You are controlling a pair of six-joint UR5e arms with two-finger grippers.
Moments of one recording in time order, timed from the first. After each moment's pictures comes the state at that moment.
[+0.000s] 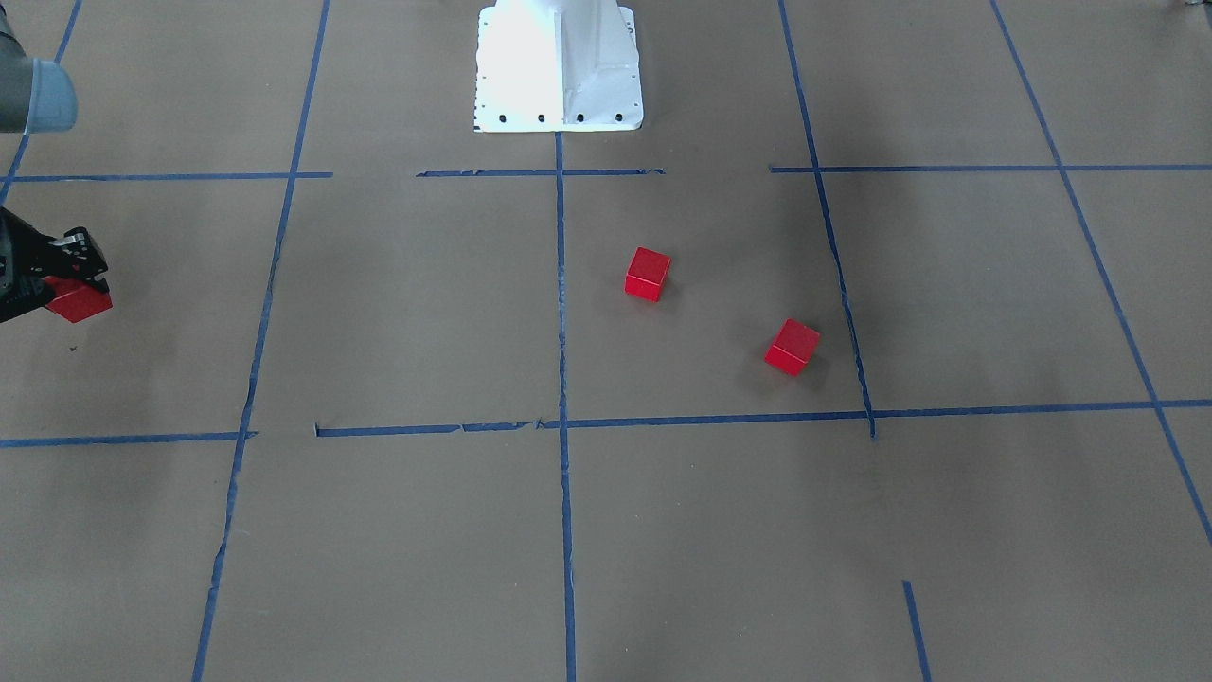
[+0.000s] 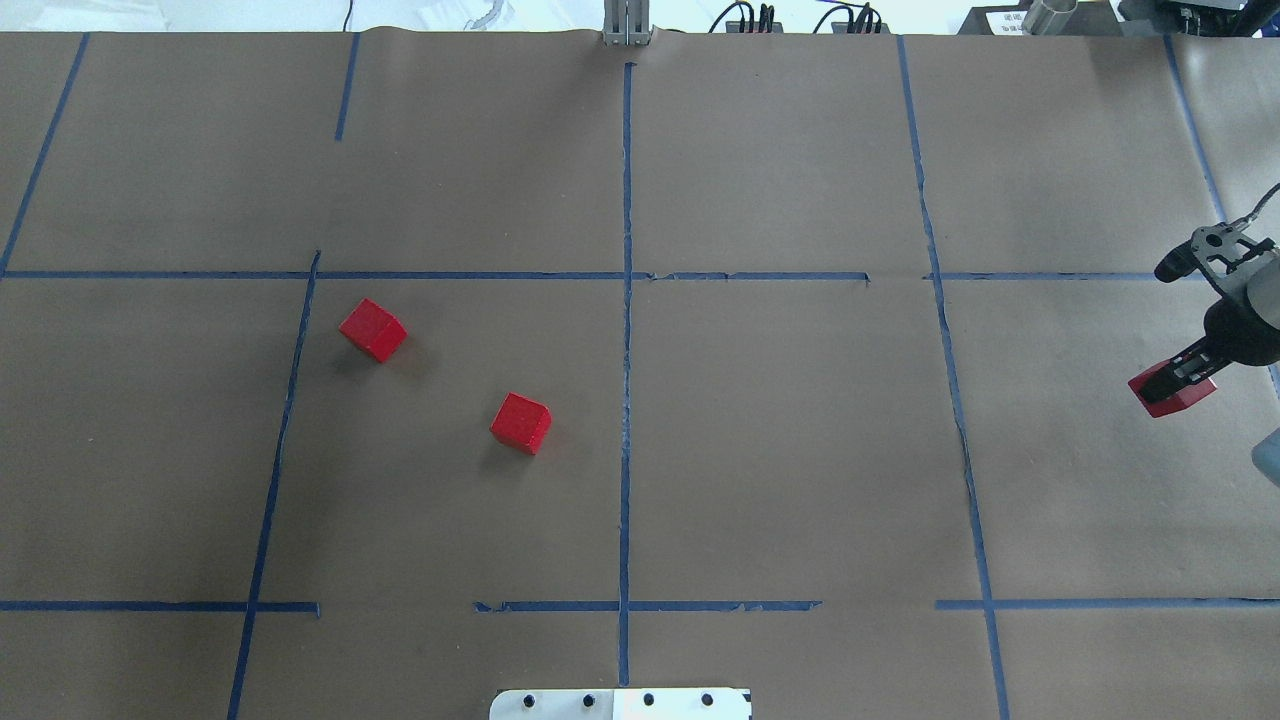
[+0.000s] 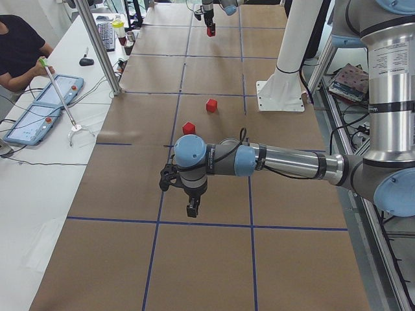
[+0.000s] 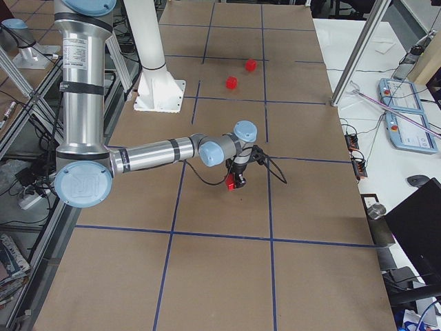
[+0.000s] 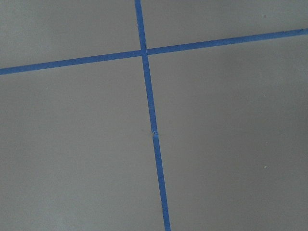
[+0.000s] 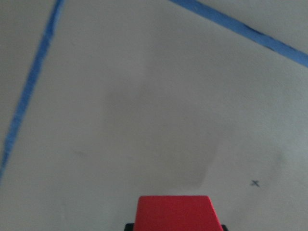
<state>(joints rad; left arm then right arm) -1.55 -1.43 -1.84 -1.46 -2.37 0.11 0.99 -1.59 1.83 -1.41 2.24 0.28</state>
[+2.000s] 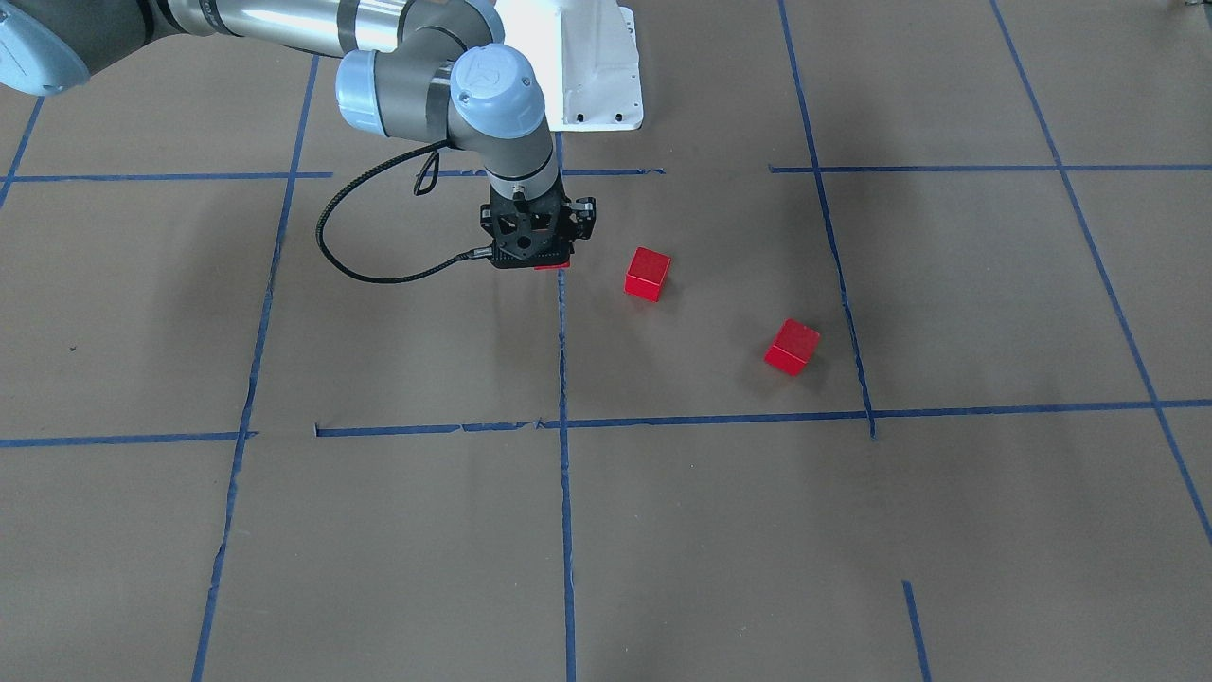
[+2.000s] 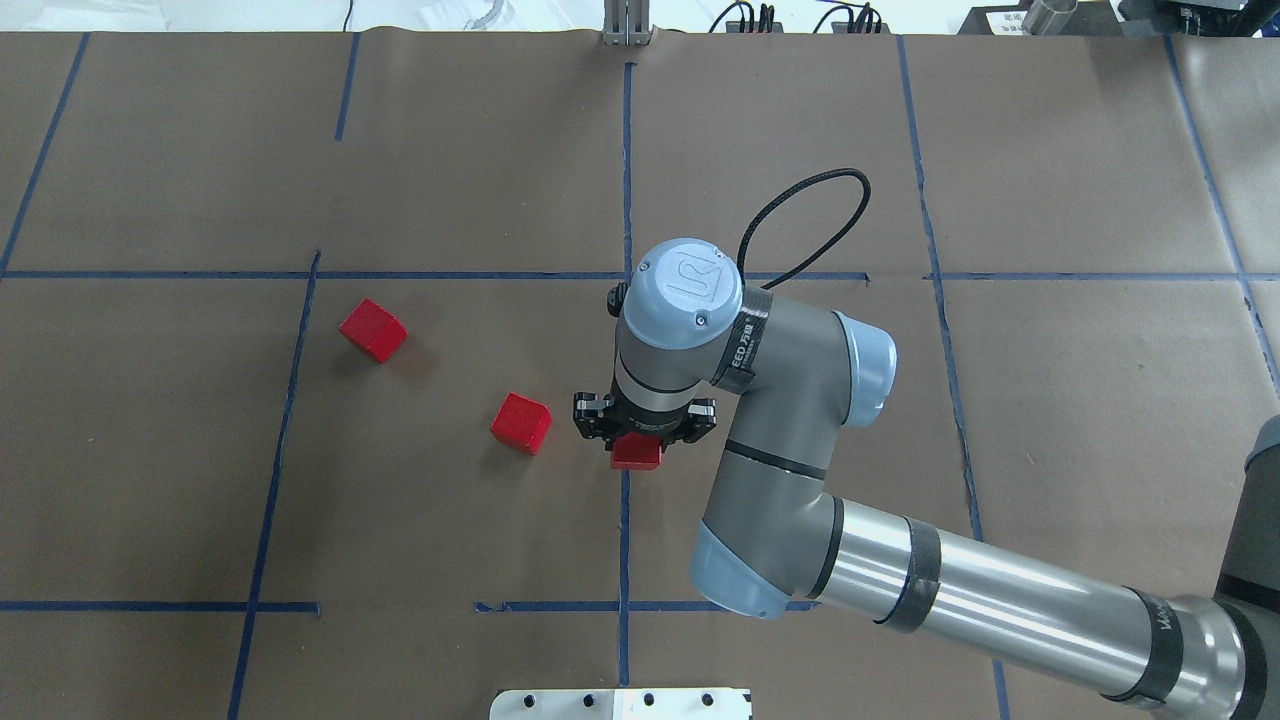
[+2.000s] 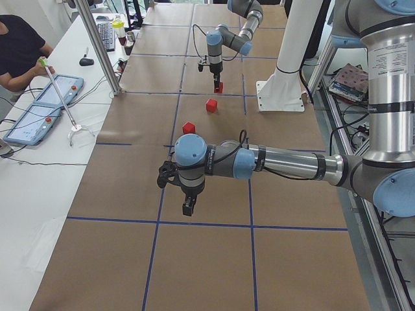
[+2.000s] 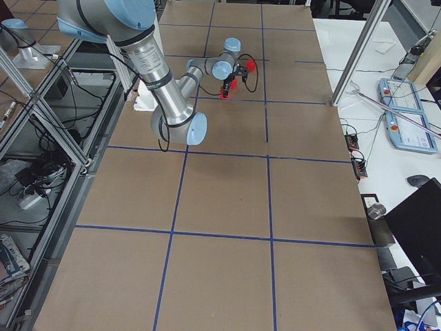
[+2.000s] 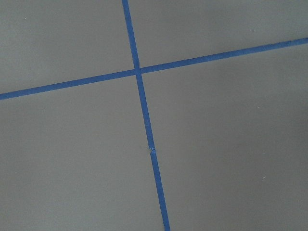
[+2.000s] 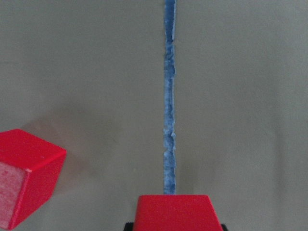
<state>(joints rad) -1.54 -1.43 -1.82 -1.54 -2.37 0.10 0.44 -0.81 1.53 -1.50 1.99 1.29</state>
